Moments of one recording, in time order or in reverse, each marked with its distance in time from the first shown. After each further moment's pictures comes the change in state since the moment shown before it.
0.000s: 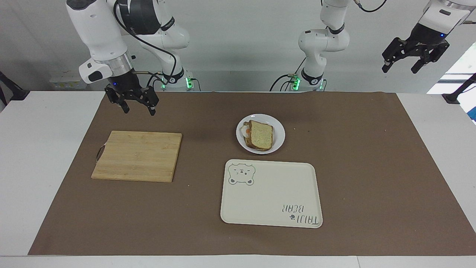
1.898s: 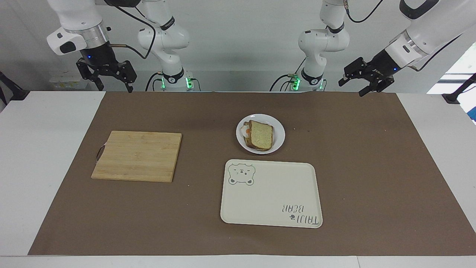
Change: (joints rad) left arm -0.001 -0.054 -0.014 -0.355 -0.416 0.178 0.082; right arm 0.000 -0.023 -0.028 0.079 -0.056 -0.139 -0.084
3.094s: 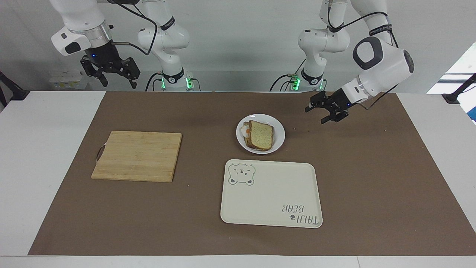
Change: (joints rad) left arm -0.111 -0.047 -0.007 -0.551 -0.255 0.506 0.304; right arm 0.003 0.000 0.004 0.014 0.009 -0.085 -0.002
